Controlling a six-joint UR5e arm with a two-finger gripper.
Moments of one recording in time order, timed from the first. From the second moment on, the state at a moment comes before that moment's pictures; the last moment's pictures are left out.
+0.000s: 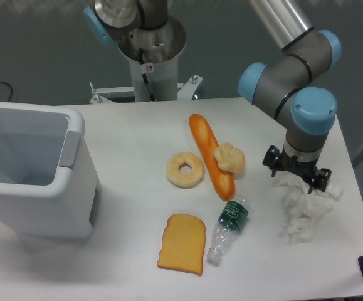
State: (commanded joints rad) arm 2.72 -2.08 -1.51 -1.00 1.65 1.30
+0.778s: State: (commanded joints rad) arm 2.66 -1.96 -1.77 -1.00 1.65 1.16
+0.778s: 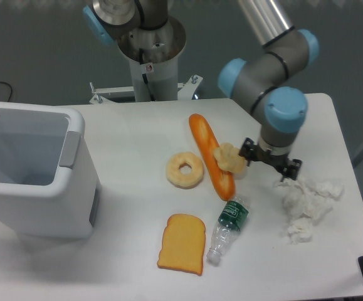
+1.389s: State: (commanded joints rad) arm 2.66 -1.91 -1.80 -1.01 1.65 1.10
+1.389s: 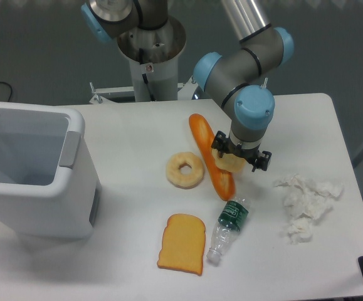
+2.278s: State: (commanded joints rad) arm 2.60 -1.94 -1.83 -1.03 1.66 0.96
